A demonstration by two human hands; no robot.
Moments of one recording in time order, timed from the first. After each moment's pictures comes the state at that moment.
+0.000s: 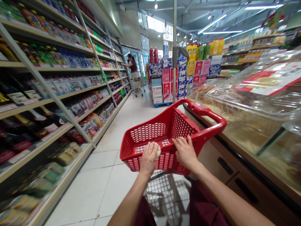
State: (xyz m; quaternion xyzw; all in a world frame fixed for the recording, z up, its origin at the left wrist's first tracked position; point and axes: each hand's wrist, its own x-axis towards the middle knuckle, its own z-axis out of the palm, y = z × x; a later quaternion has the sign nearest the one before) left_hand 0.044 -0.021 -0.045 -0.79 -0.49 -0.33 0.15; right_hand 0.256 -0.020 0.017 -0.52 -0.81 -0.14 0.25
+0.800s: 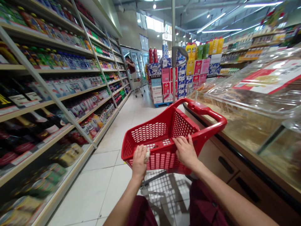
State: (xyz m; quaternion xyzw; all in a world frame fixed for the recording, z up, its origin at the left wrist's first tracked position) left_hand 0.004 -0.032 -0.055 -0.73 -0.57 -0.35 0.13; right_hand 0.258 -0.018 0.015 -0.52 -0.80 -0.13 0.26
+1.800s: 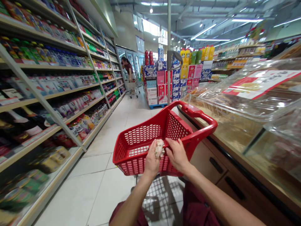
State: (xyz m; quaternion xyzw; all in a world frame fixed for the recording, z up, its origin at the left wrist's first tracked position) left_hand 0.105 -0.024 -0.012 -0.74 -0.48 -0.47 -0.08; right_hand 0.241 -0.030 0.024 -0.50 -0.77 0.03 0.40
